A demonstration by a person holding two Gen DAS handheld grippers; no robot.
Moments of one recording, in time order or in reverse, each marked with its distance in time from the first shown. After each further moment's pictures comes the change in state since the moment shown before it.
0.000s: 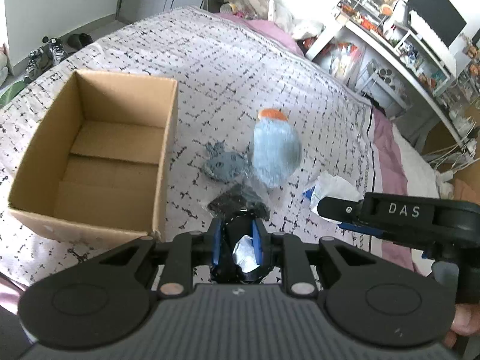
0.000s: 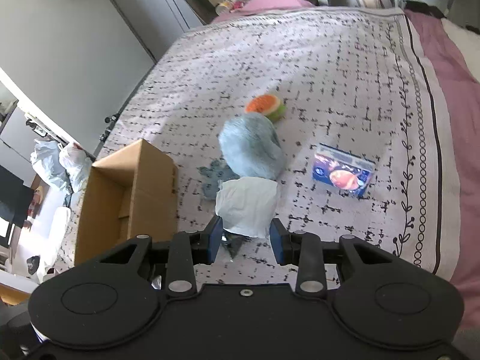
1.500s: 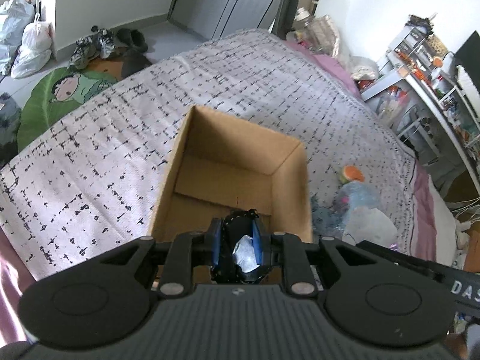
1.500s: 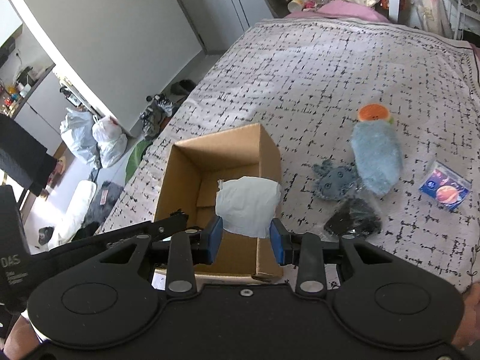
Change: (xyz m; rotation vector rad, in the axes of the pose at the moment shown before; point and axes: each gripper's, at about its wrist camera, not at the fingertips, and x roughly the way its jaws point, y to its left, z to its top) left arm -0.022 0.133 0.052 -0.143 -0.032 0.073; right arm 0.019 0.141 -0.010 -0.136 0.021 0.076
